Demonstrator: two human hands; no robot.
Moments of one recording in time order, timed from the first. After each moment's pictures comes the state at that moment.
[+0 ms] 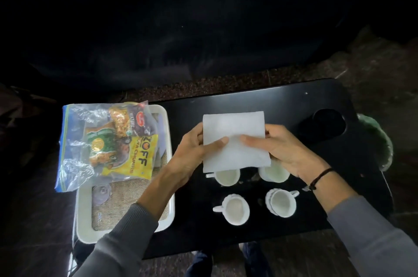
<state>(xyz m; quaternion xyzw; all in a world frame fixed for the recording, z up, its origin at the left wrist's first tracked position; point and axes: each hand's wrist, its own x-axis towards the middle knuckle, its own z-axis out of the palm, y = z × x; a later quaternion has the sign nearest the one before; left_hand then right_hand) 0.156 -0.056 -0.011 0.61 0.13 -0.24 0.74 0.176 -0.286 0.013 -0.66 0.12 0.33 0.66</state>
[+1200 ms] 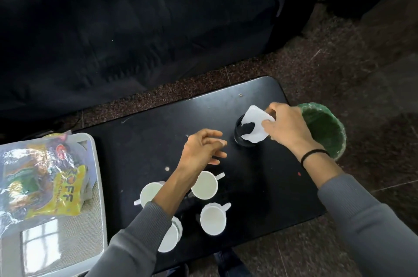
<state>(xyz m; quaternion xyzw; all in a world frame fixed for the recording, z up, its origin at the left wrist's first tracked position) 0.210 -0.266 -0.038 0.69 0.18 -0.30 0.63 0.235 -0.488 -0.003 -0.94 0.18 0.16 0.26</state>
